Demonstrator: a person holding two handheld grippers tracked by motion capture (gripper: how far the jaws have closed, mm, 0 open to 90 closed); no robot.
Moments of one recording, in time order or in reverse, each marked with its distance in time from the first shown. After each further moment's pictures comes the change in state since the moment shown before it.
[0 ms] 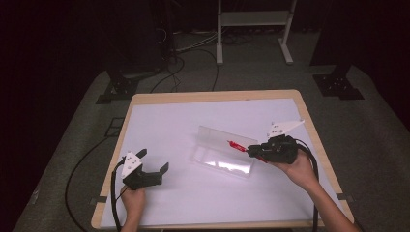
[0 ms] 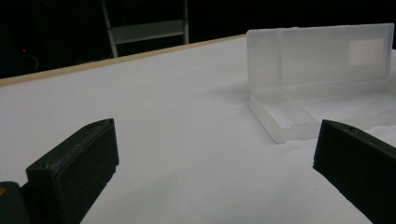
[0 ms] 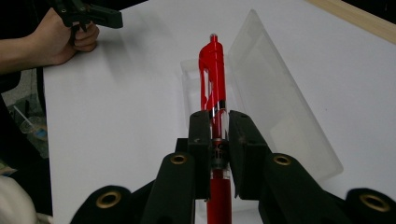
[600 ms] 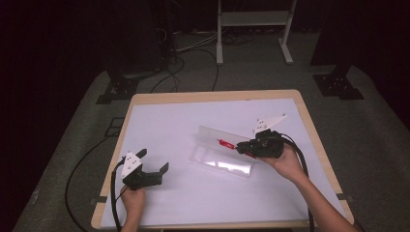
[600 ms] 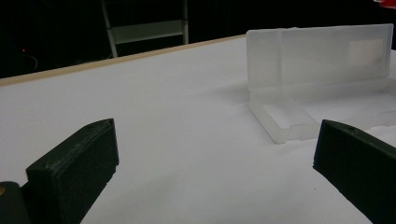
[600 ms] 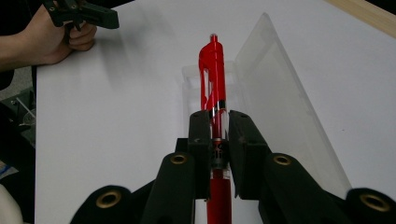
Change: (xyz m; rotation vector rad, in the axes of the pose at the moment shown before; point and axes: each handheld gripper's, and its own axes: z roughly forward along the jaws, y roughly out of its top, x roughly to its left) left arm 0.000 0.000 0.000 -0.003 -0.001 -0.004; right arm -0.006 0.018 0.032 0.042 0.034 -0.030
